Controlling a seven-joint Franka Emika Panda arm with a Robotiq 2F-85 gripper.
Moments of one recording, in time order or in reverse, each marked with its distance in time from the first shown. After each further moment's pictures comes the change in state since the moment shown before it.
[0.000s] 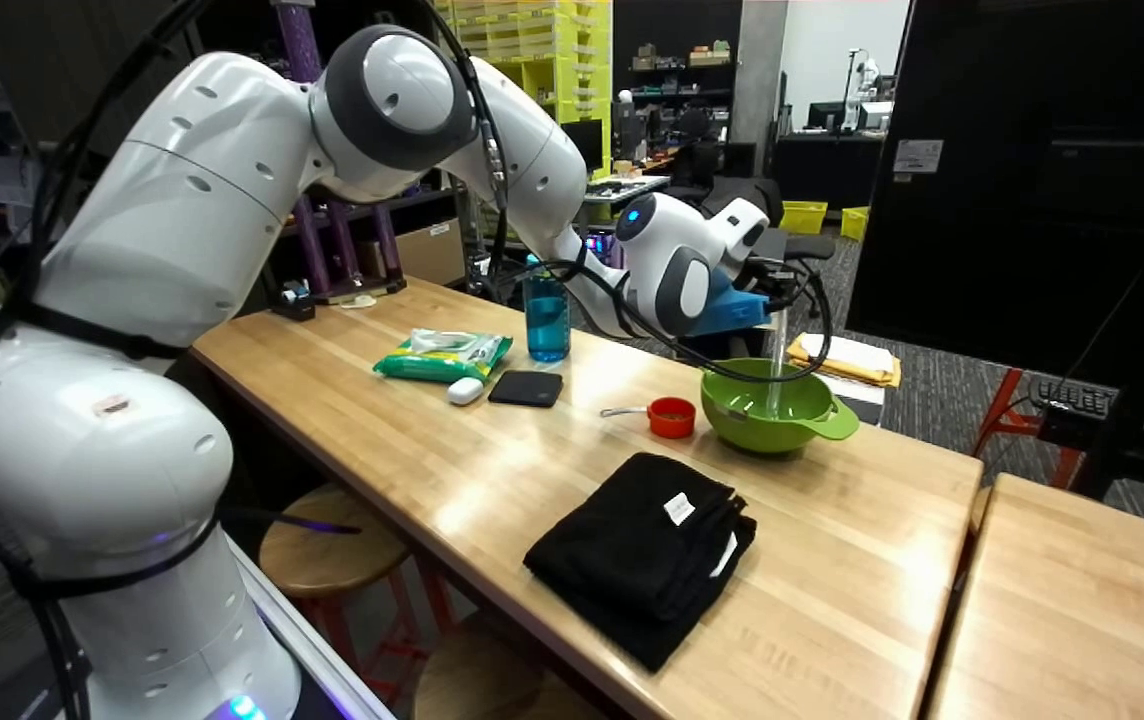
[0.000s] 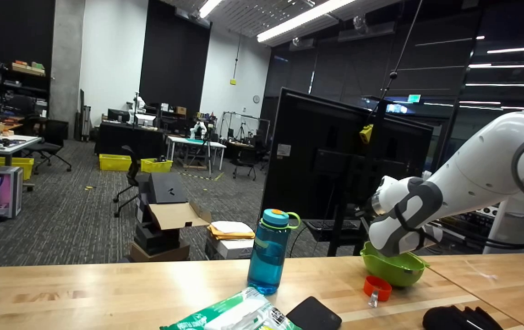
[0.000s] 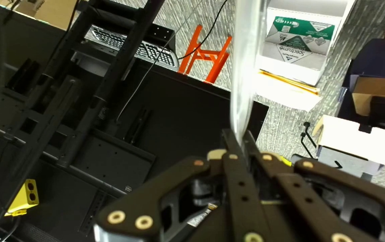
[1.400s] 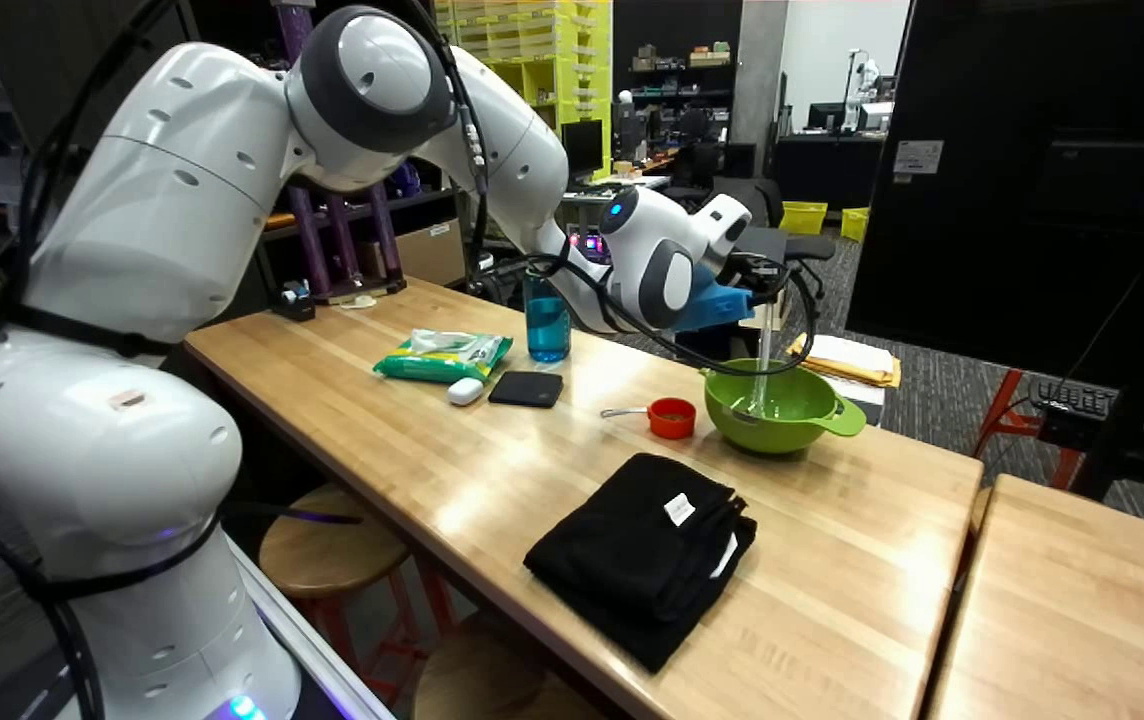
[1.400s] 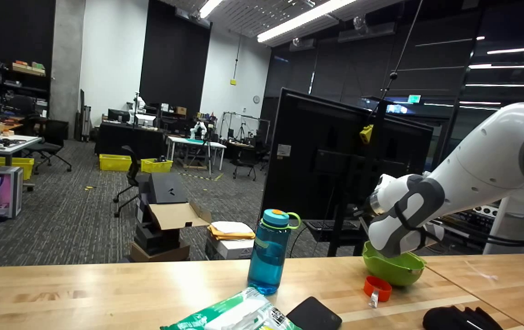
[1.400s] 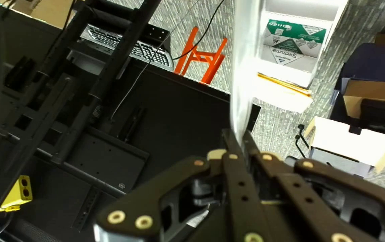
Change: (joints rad) arm 0.082 -0.040 -0.058 -0.072 0.002 0.001 0.009
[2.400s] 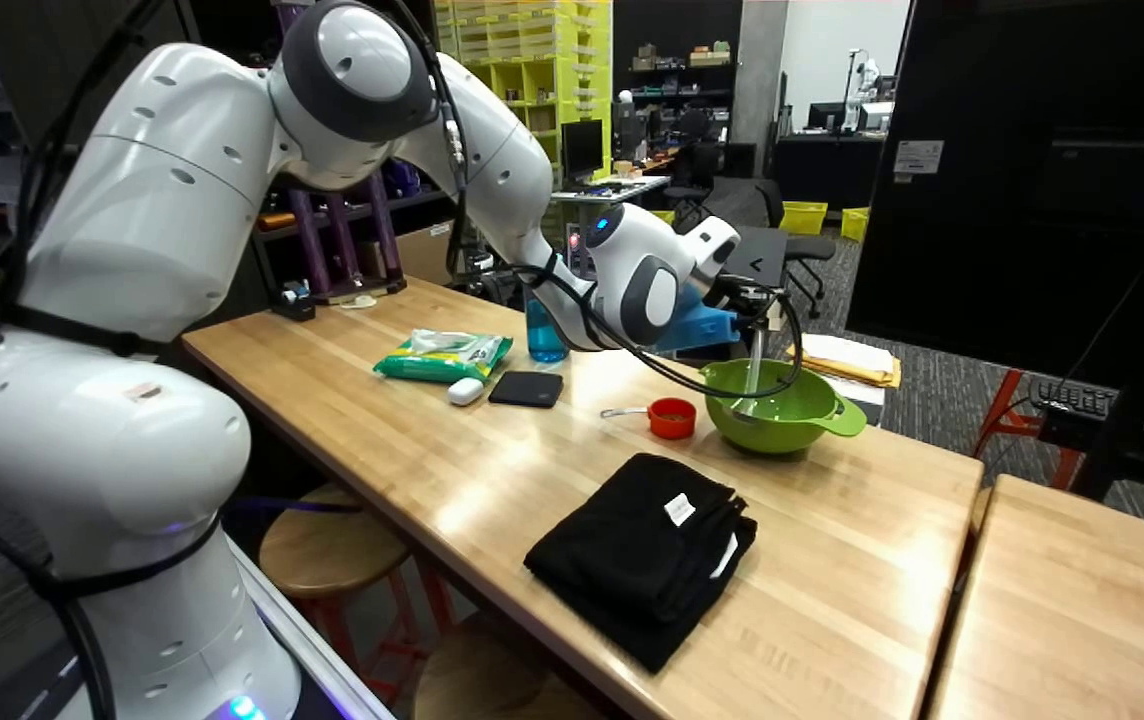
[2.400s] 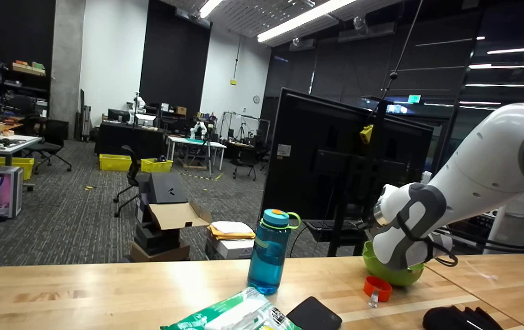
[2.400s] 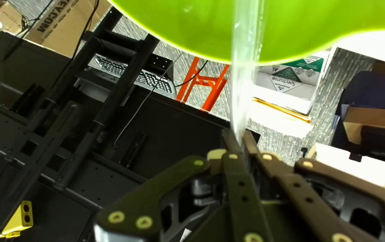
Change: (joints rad) arm 0.098 0.000 -0.085 -0.118 0.032 0.000 0.021
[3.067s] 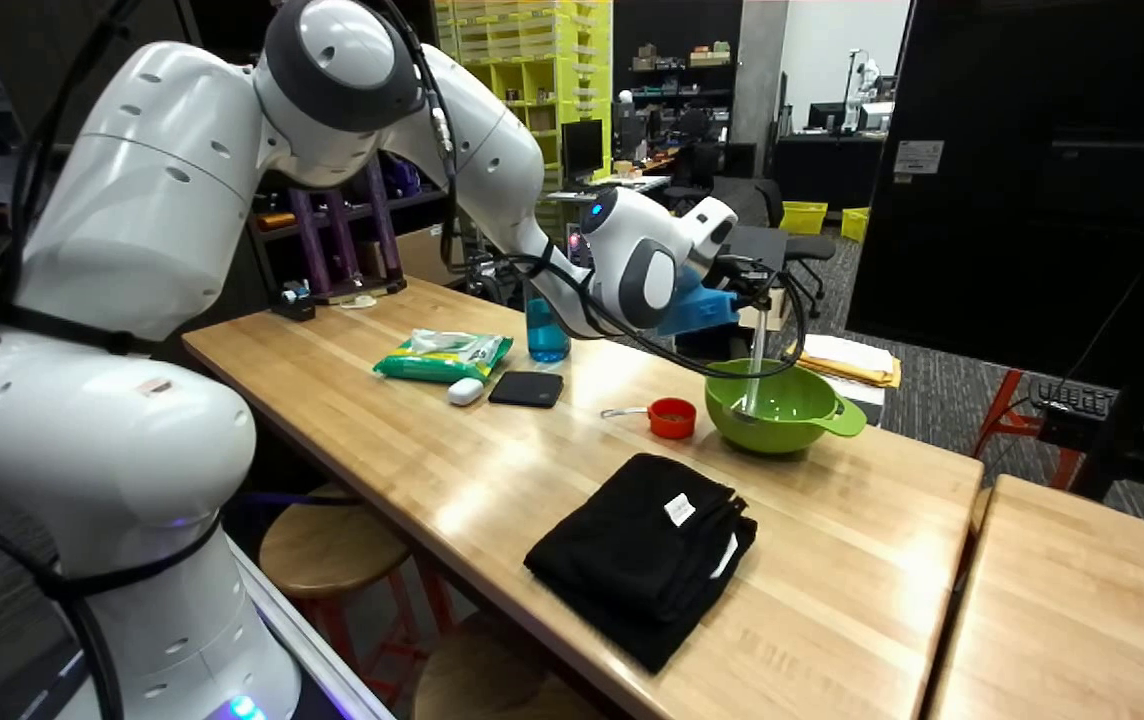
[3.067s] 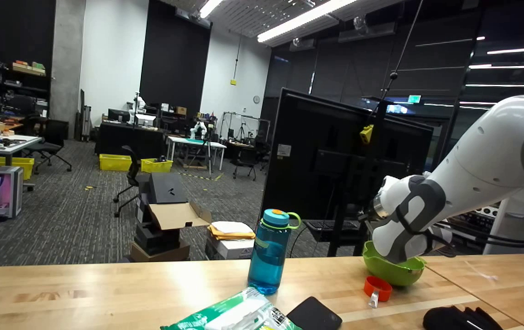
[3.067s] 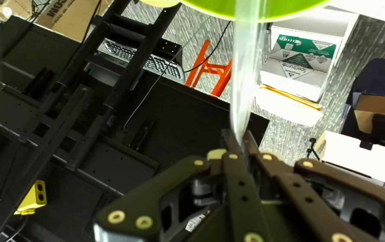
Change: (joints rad) arm 0.067 -0.007 -0.078 0.005 0.014 0.001 0.013
